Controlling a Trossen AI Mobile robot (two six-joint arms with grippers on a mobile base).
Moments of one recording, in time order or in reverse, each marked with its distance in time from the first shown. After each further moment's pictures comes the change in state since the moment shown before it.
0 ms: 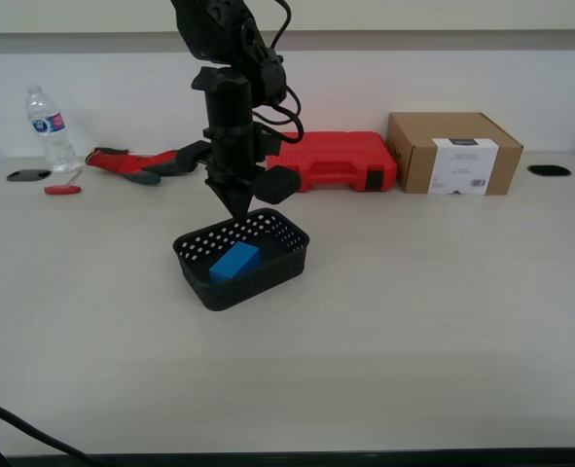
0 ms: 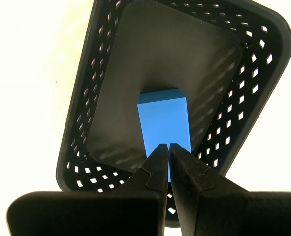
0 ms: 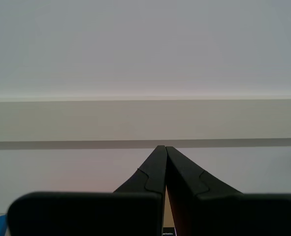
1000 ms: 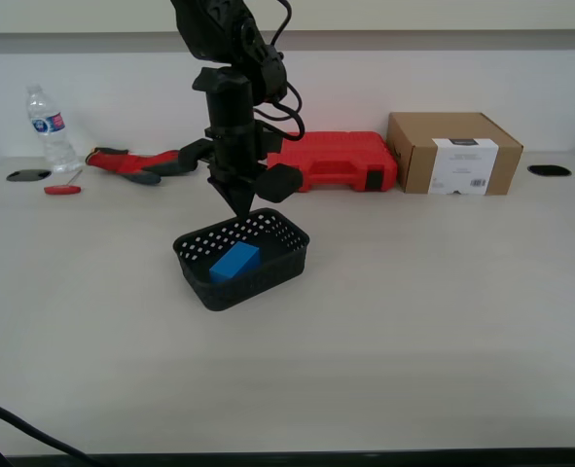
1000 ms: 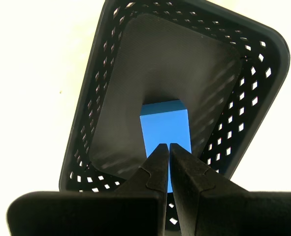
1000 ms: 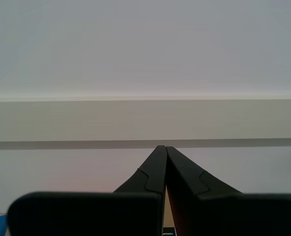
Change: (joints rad) arm 0 0.000 0.000 0.000 0.000 0.000 0.000; arm 1 0.000 0.000 0.000 0.034 0.000 0.000
